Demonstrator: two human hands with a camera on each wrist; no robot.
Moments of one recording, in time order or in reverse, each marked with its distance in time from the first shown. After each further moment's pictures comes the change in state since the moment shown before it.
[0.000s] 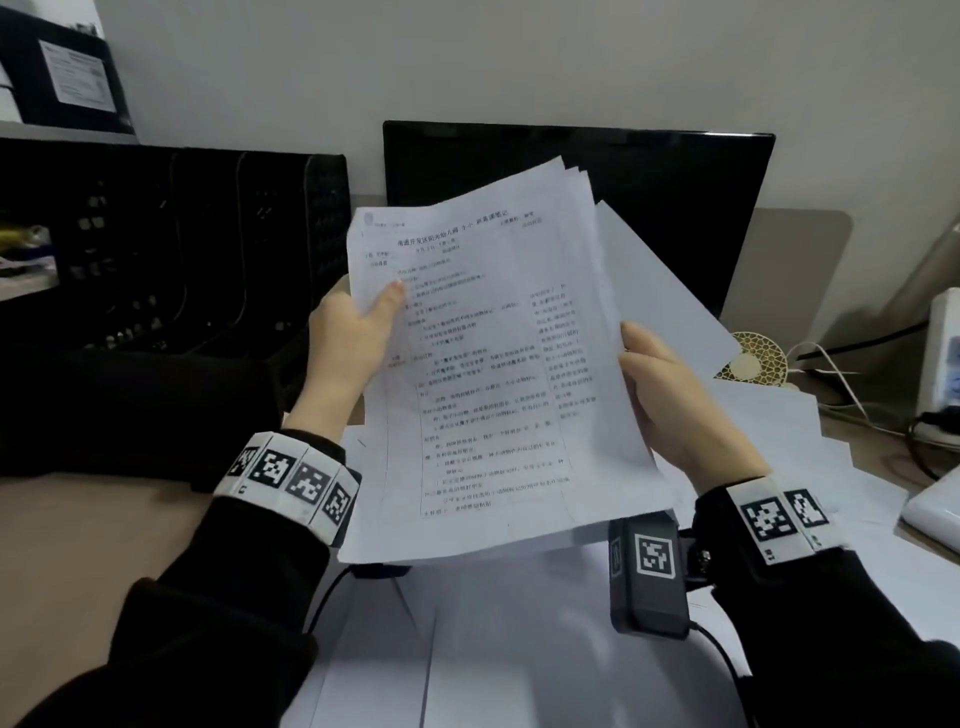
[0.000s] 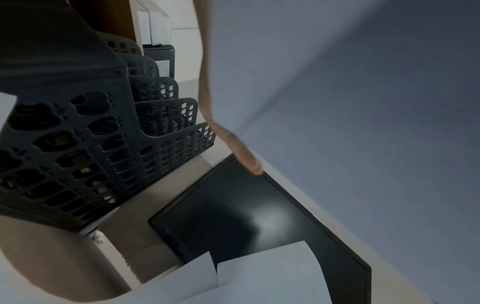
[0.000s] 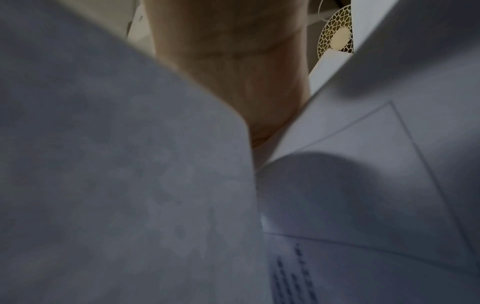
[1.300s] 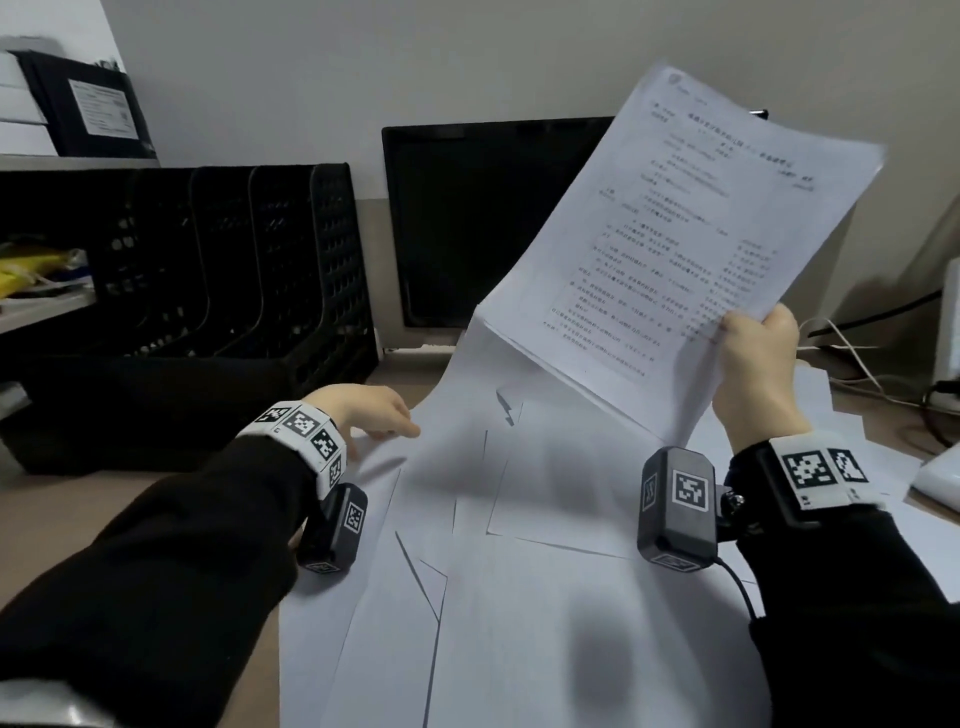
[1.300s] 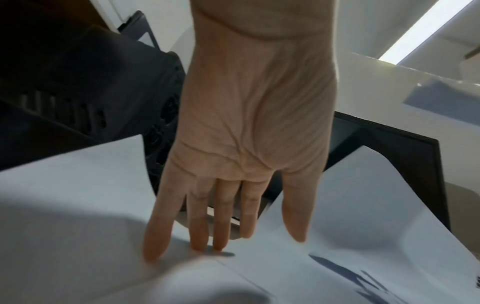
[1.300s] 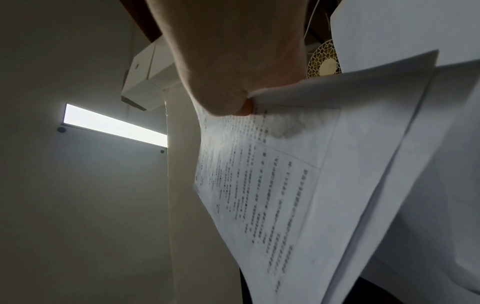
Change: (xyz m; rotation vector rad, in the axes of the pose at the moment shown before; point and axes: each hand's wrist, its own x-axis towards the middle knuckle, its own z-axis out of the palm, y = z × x) left_hand -0.005 -0.040 -0.011 0.822 -0.970 -0.531; right_hand 0.016 0.011 -0.063 0.059 0.819 -0.079
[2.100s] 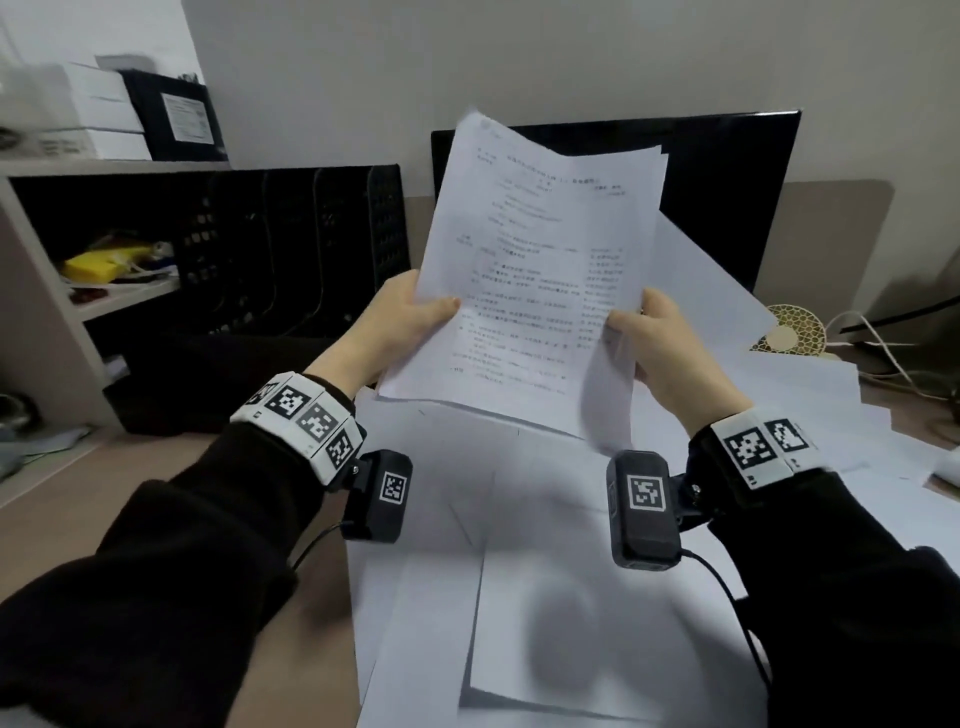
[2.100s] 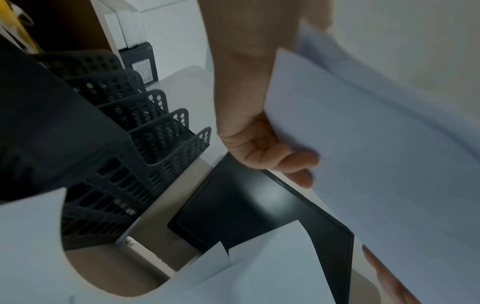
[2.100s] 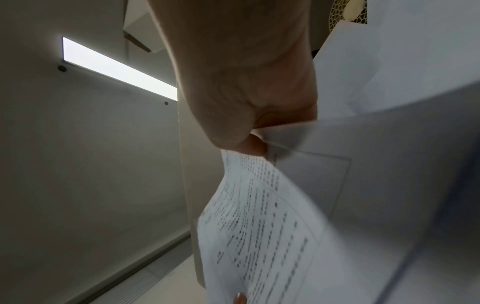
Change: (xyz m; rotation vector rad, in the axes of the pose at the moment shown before) left_hand -0.090 0.026 -0.022 -0.695 0.510 0.572; right_hand -0.077 -0.023 0.049 -0.249 -0.611 0.104
